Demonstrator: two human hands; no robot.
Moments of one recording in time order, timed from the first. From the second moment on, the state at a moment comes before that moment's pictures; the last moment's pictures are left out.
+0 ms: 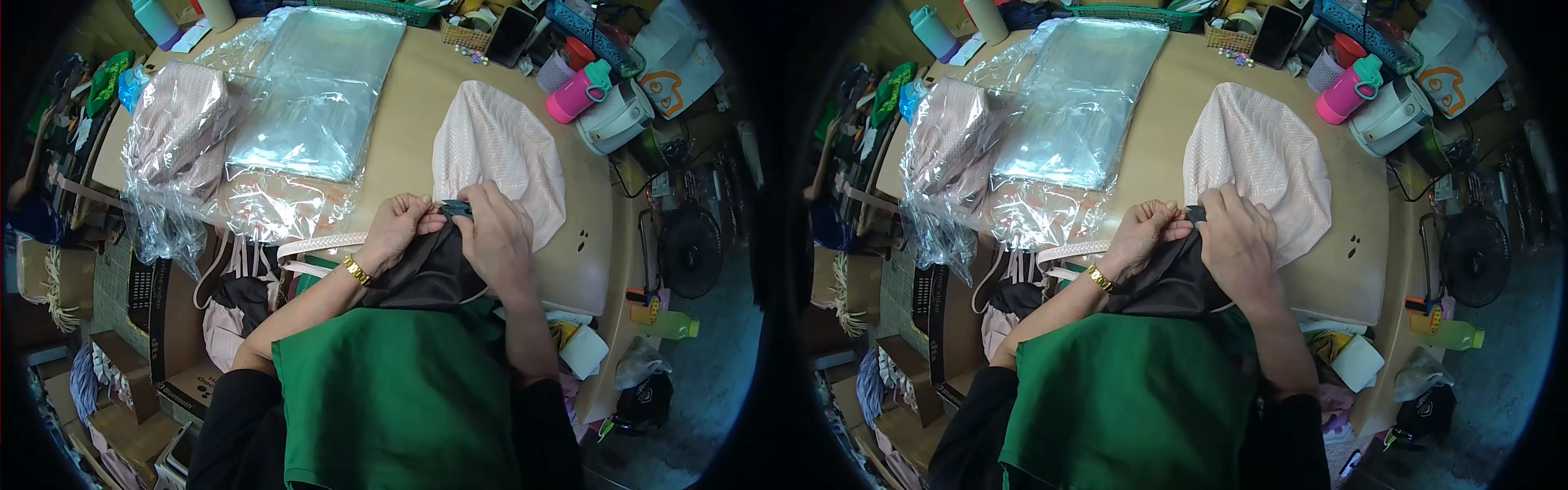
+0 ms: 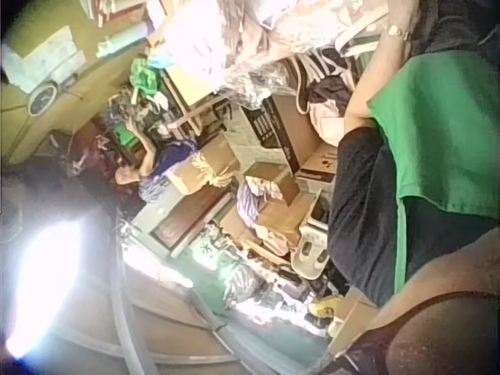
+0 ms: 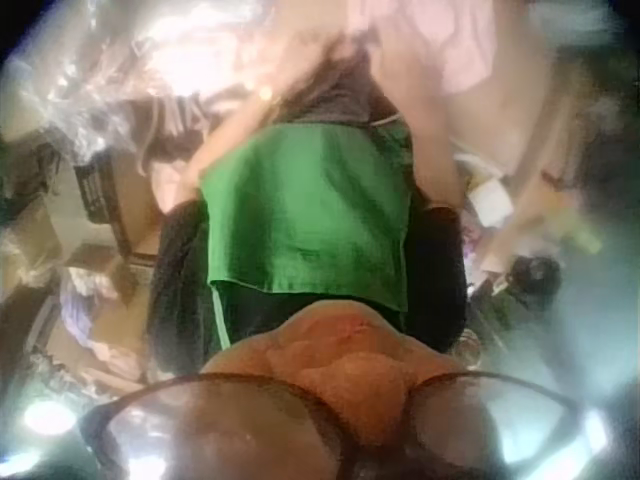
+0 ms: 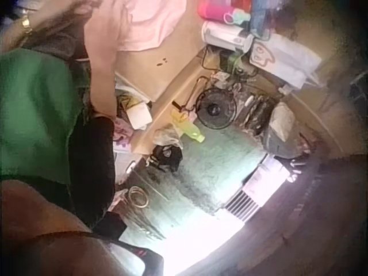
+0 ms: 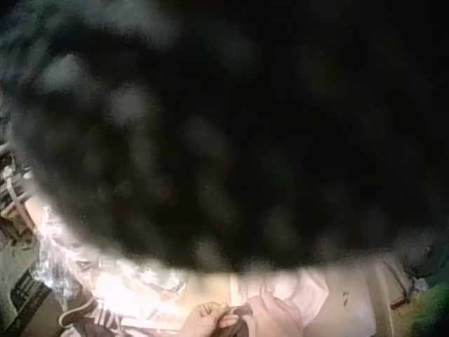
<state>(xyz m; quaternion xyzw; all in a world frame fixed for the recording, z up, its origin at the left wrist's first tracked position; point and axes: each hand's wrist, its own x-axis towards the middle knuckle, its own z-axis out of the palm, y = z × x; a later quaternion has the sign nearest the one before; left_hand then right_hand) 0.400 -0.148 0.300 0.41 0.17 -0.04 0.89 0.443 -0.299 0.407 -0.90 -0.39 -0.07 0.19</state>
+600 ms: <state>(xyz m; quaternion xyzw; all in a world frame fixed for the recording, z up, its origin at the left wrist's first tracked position) 0.401 -0.147 0.295 0.41 0.17 -0.04 0.90 0.453 -0.277 0.412 -0.90 -0.41 -0.02 0.13</state>
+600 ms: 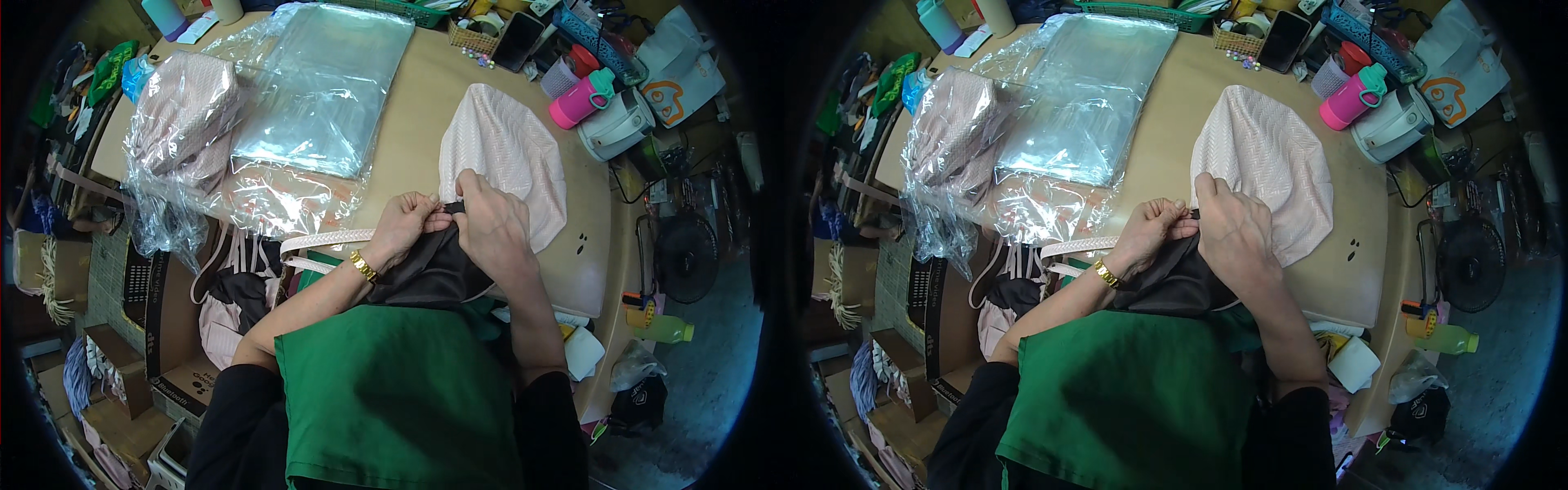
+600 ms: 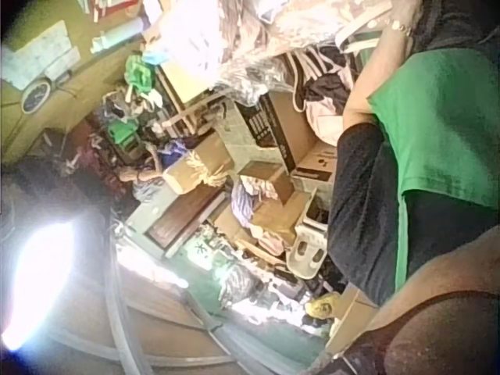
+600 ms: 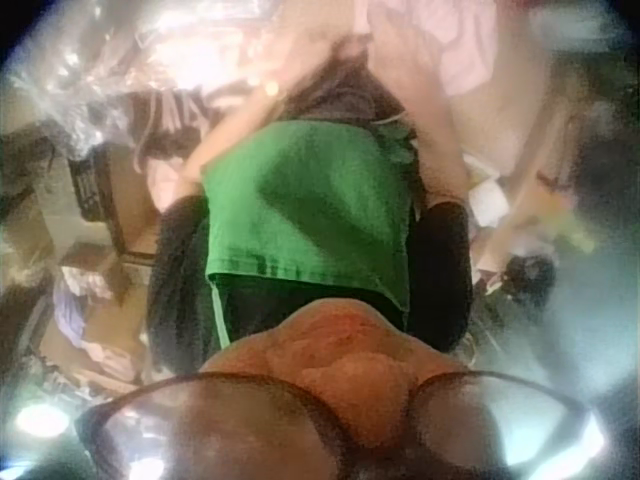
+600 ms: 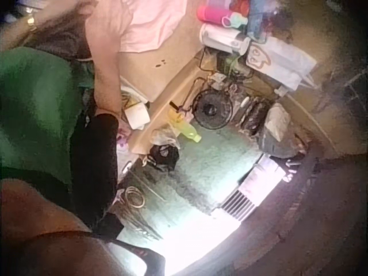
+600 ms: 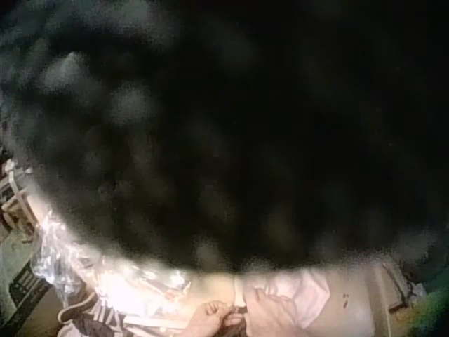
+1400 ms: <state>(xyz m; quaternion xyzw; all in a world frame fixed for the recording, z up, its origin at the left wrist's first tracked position) 0.358 -0.041 0.306 0.51 0.20 0.14 0.83 0.487 -0.326 0.330 -0.91 -0.21 -0.11 0.34</state>
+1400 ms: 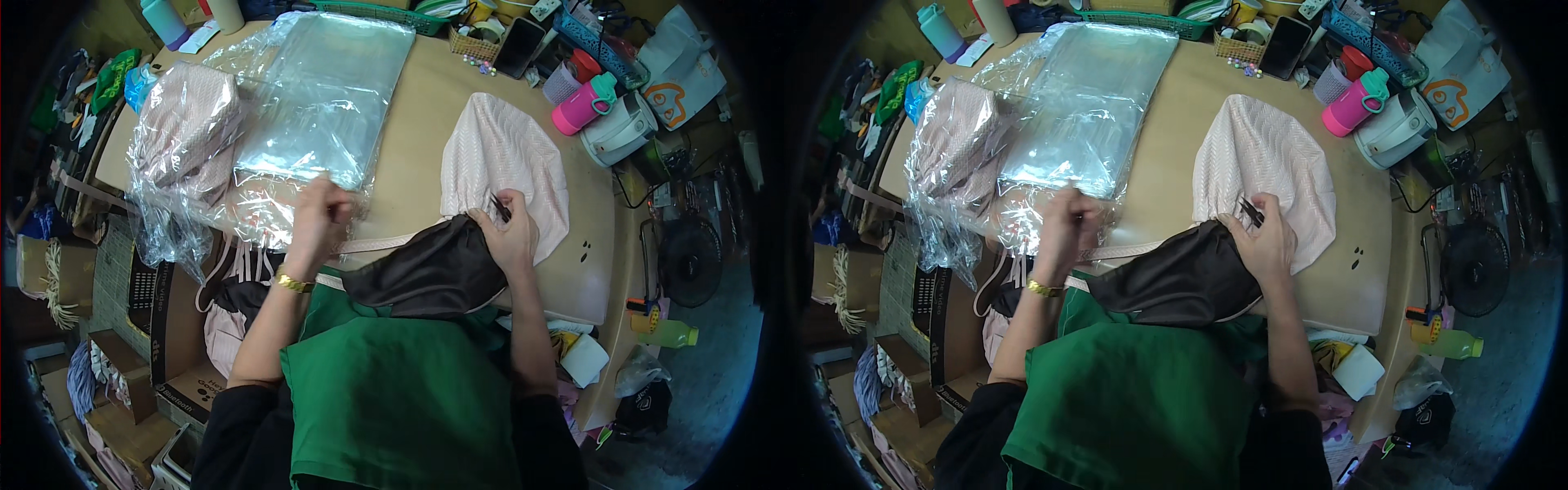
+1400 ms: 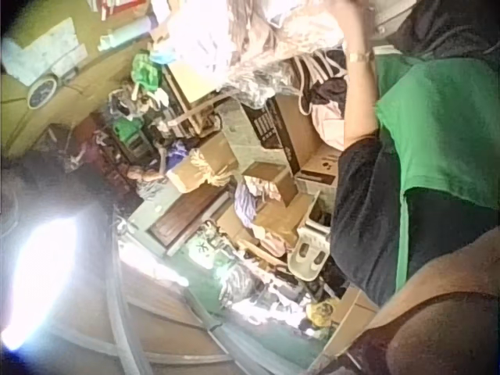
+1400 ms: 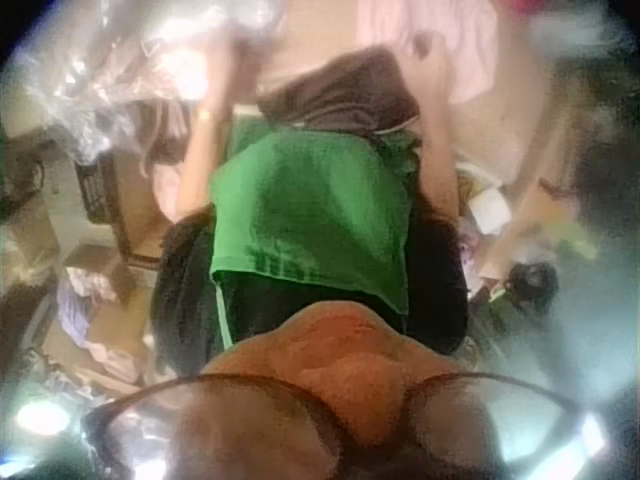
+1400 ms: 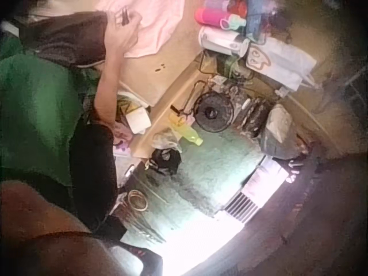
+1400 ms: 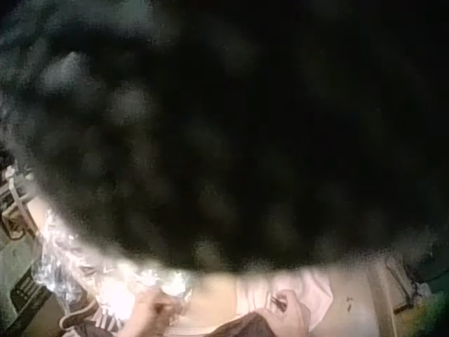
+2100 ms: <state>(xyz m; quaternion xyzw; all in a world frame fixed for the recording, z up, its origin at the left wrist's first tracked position) 0.323 -0.067 0.345 0.81 0.12 0.16 0.55 0.482 -0.412 0.312 -0.88 0.05 -0.18 0.44</state>
